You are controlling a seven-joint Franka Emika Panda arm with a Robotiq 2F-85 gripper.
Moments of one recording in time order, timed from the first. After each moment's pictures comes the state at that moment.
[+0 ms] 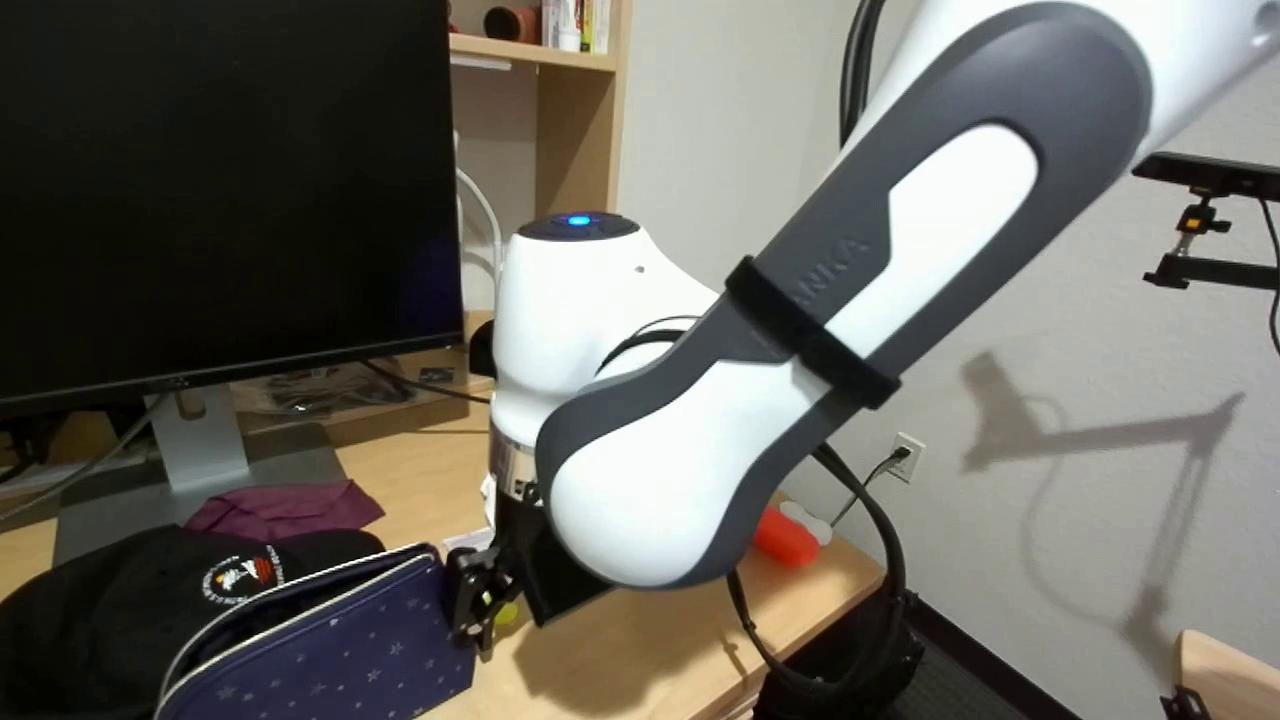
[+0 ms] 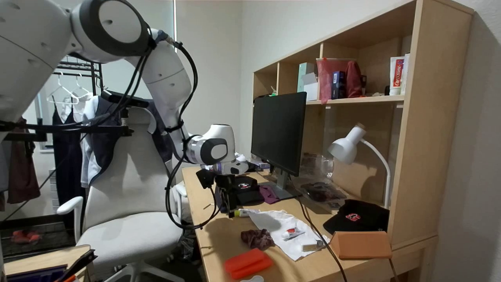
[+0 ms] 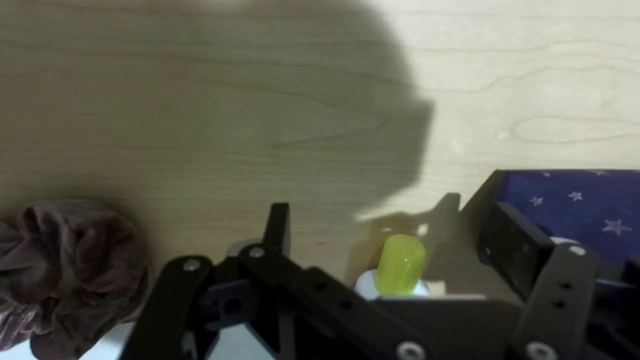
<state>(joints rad) 0.30 0.51 0.03 -2.07 -0.09 2.68 0.58</state>
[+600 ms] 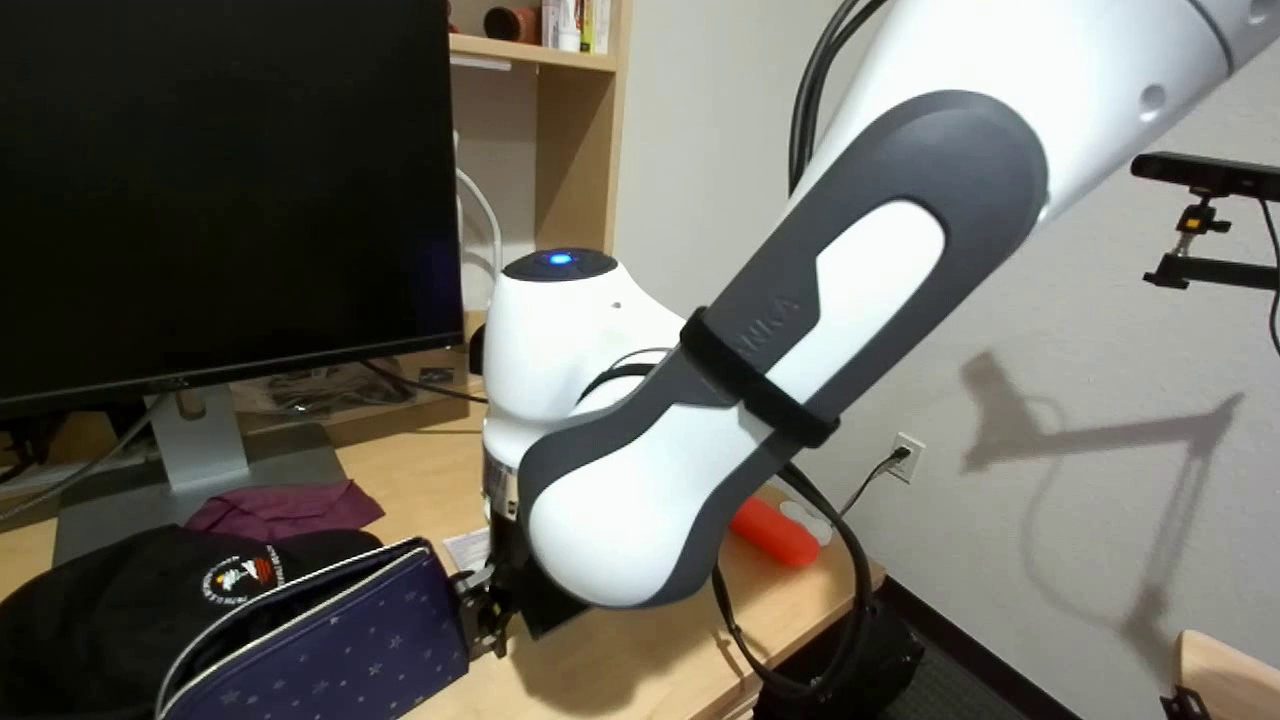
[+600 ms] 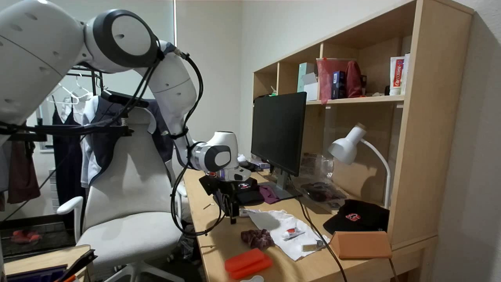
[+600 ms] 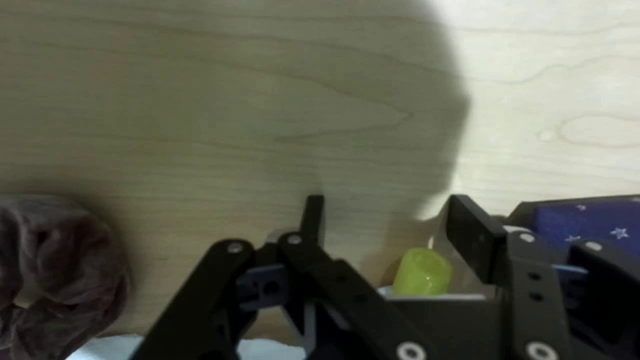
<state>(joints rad) 0.31 0.59 0.01 -2.01 -0.09 2.68 0.55</state>
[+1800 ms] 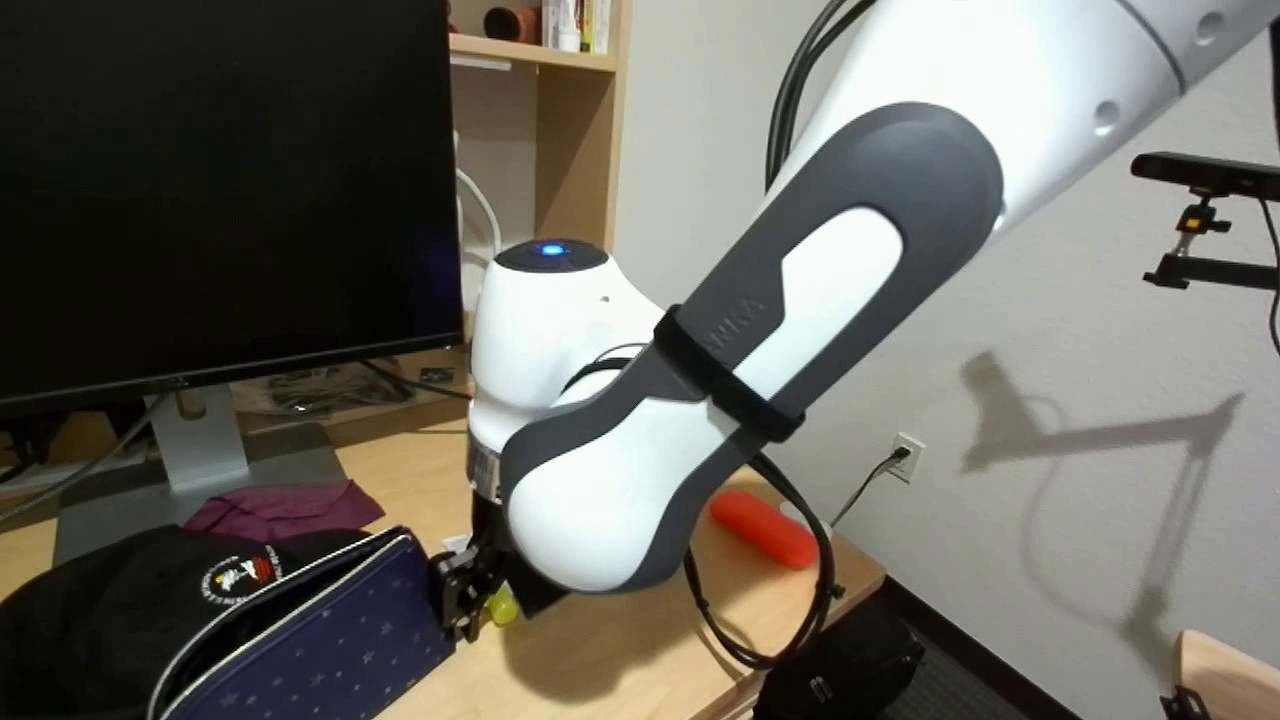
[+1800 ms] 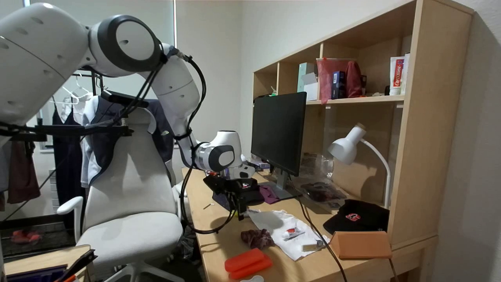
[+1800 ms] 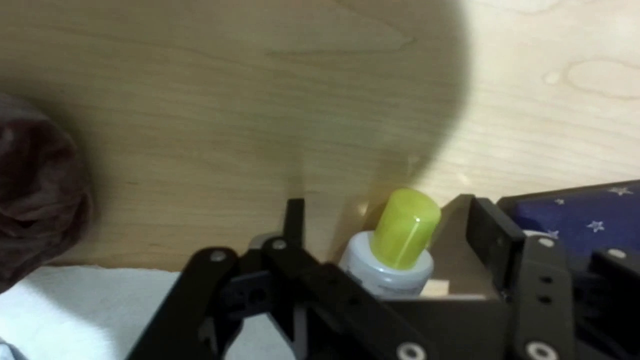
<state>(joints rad) 0.30 0.62 0.00 -1.96 -0.09 2.72 0.44</state>
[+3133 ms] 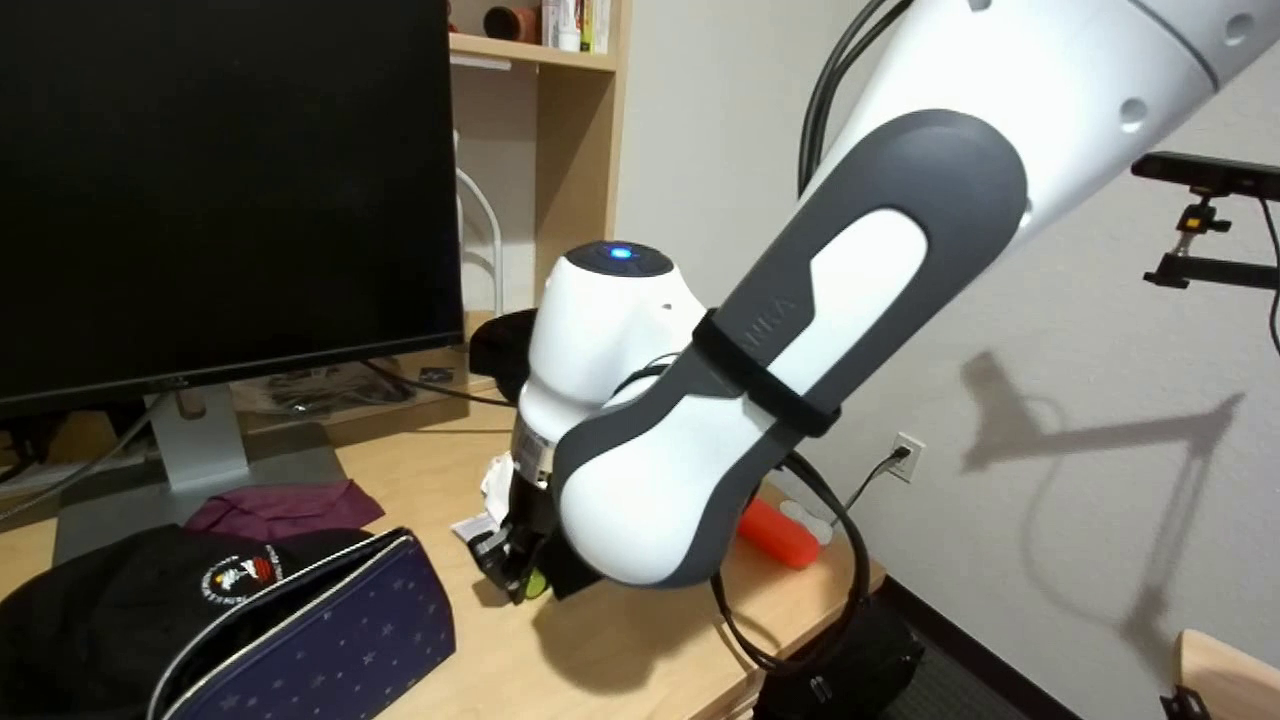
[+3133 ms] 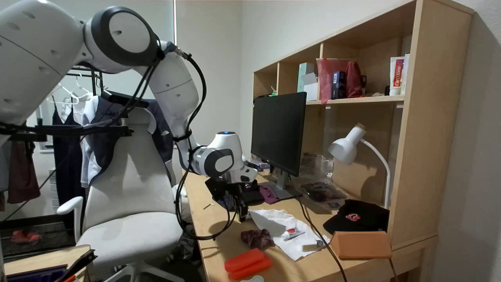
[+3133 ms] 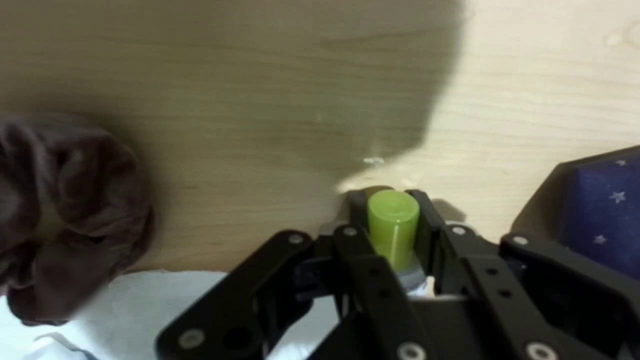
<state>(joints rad) 0.29 0.58 -0.03 -2.06 -0.02 2.88 0.44</state>
